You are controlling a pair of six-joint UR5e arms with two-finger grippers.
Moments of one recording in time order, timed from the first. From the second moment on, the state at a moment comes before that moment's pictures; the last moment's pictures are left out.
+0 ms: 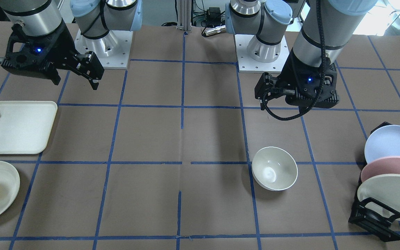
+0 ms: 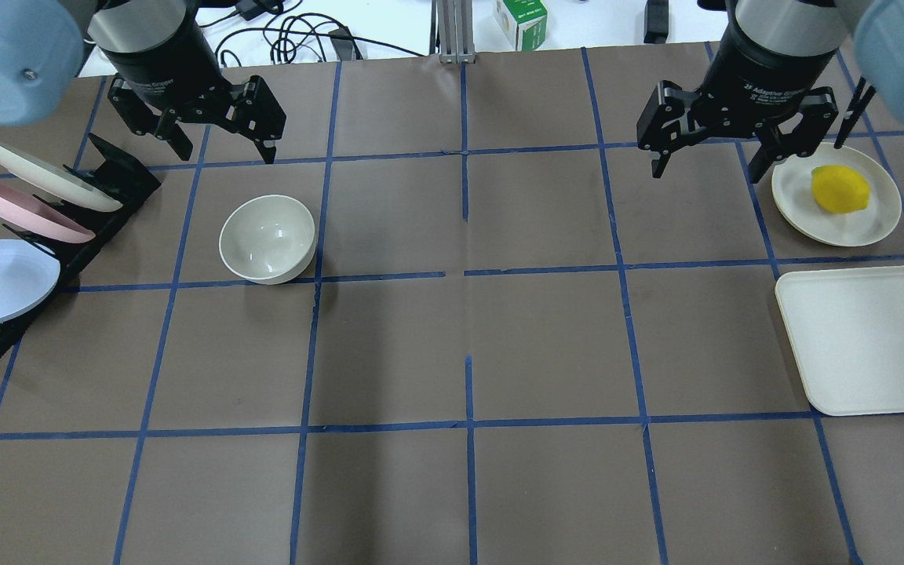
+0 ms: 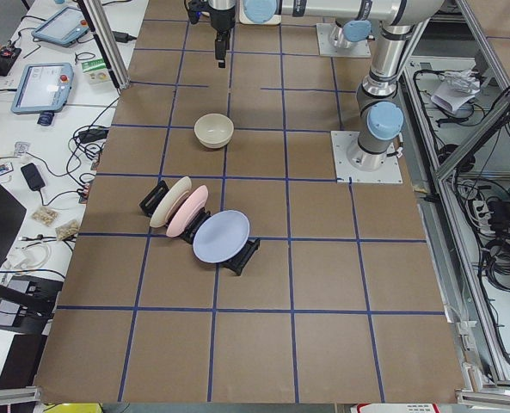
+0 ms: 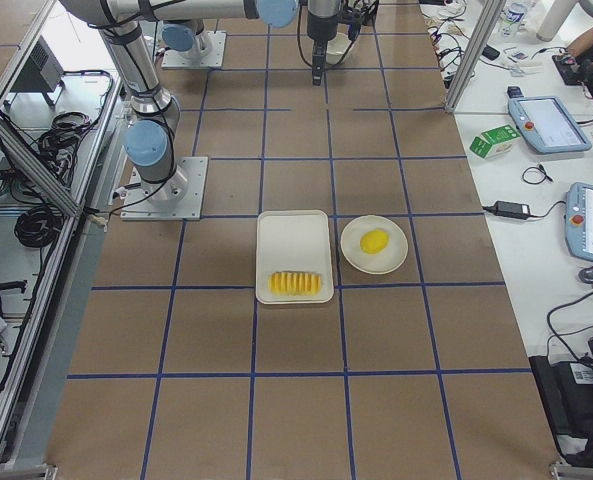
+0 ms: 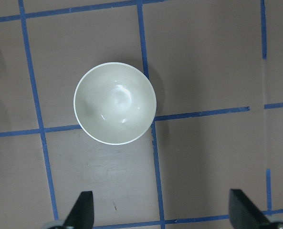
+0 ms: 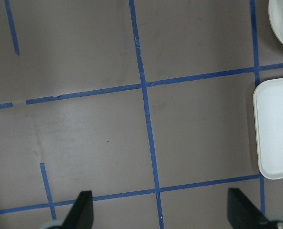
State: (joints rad) left arm -1.58 -1.69 -1.45 -1.56 1.59 0.08; right arm 1.57 -1.57 1.54 -1.53 -1.58 0.13
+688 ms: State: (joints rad) left arm -1.47 -1.76 -1.52 -1.51 1.58 0.11; right arm 1.56 -1.57 1.54 -1.52 -1.58 0.13
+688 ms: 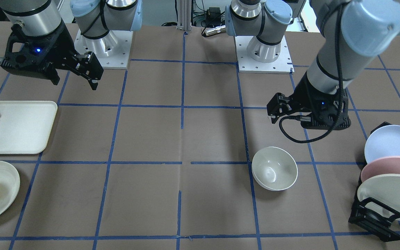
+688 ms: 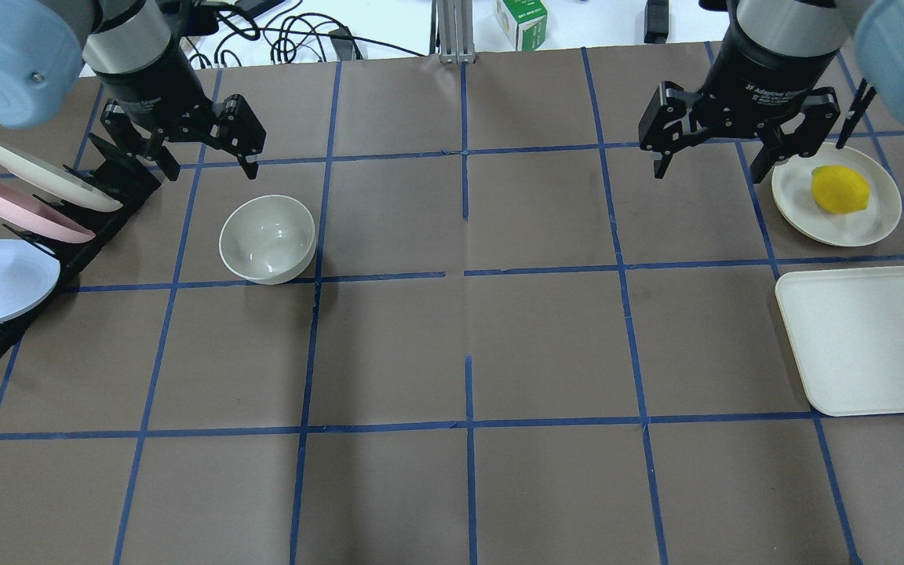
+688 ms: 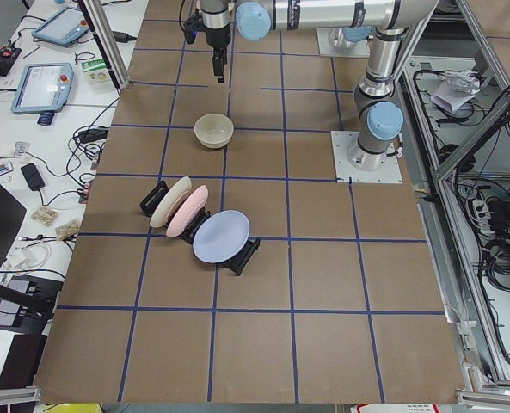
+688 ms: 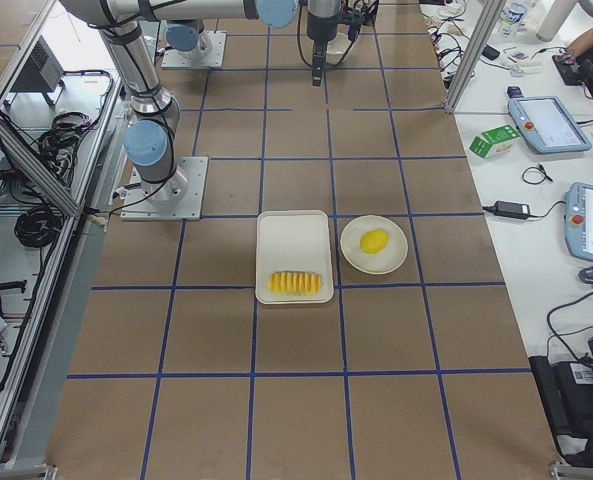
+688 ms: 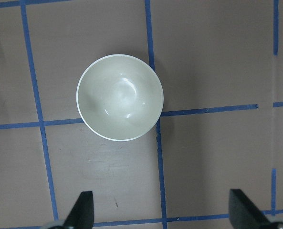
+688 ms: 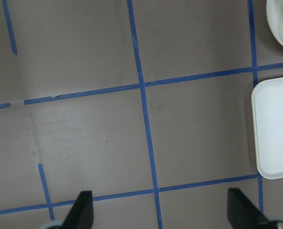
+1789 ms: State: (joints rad) left arm -1.37 -2.04 -1.74 -1.02 1.58 0.25; right arm 1.19 -1.31 1.58 -1.83 -1.61 -0.43
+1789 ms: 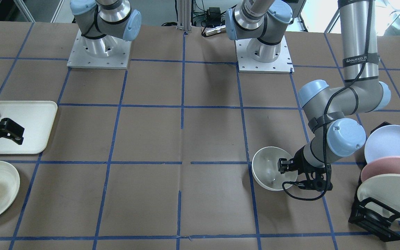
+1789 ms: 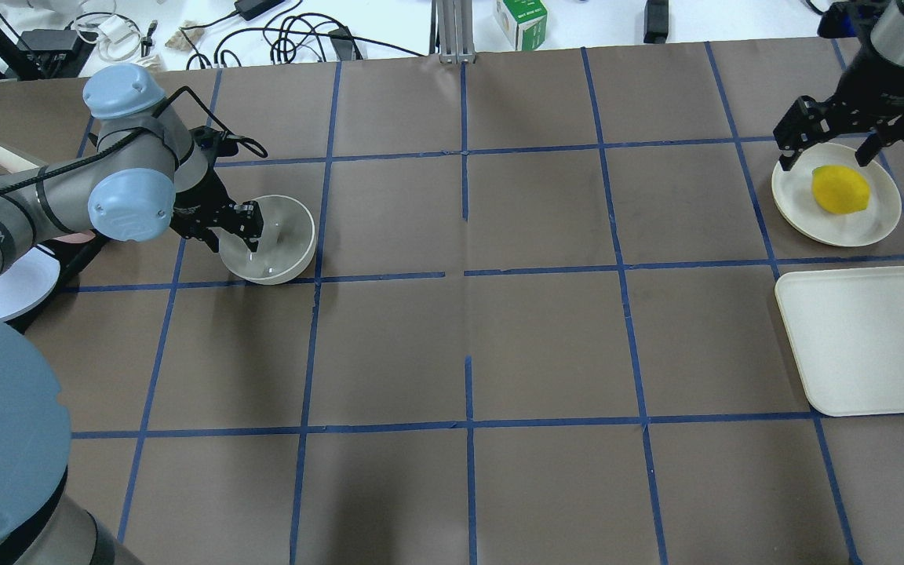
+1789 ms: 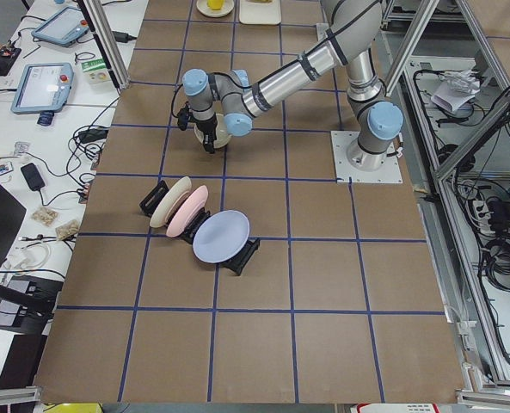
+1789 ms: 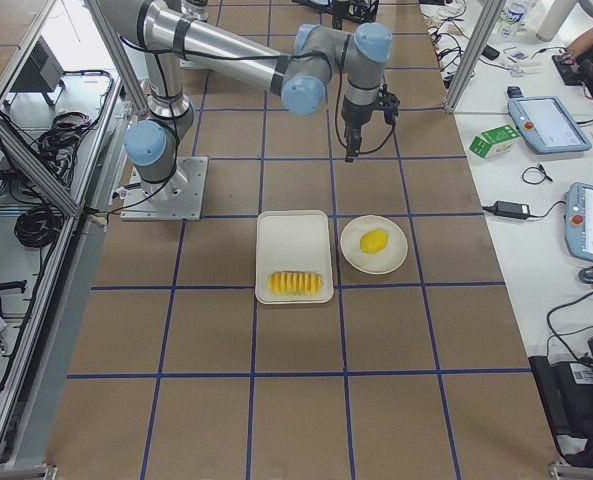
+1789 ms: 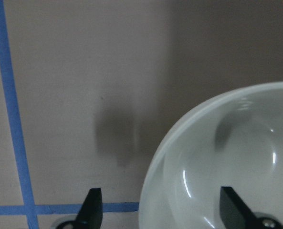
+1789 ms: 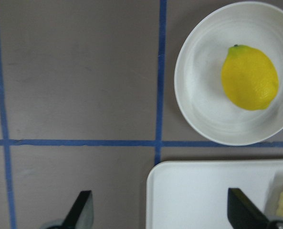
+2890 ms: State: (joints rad) left arm -1.59 -1.98 -1.68 -1.12 1.45 -0.05; right arm 1.06 -1.02 1.57 -2.20 -1.60 -0.81
